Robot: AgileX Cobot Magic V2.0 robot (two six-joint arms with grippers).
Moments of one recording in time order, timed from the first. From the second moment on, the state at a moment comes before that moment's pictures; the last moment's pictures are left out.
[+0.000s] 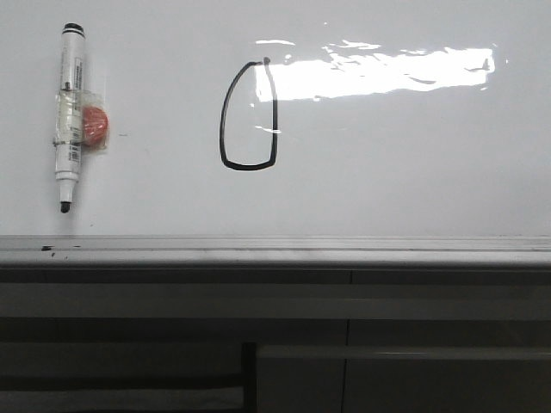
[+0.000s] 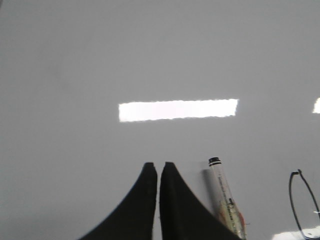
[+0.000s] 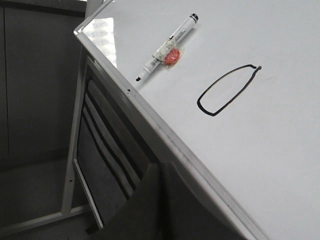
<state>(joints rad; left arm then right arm) -0.24 0.05 -0.18 1.52 0.02 -1.61 0.93 0.33 -0.09 0.19 -0.05 -0.52</state>
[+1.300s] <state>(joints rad) -0.04 0.00 0.01 0.23 0.34 -0.27 0.93 0.33 -0.09 0.19 -0.05 -0.52</state>
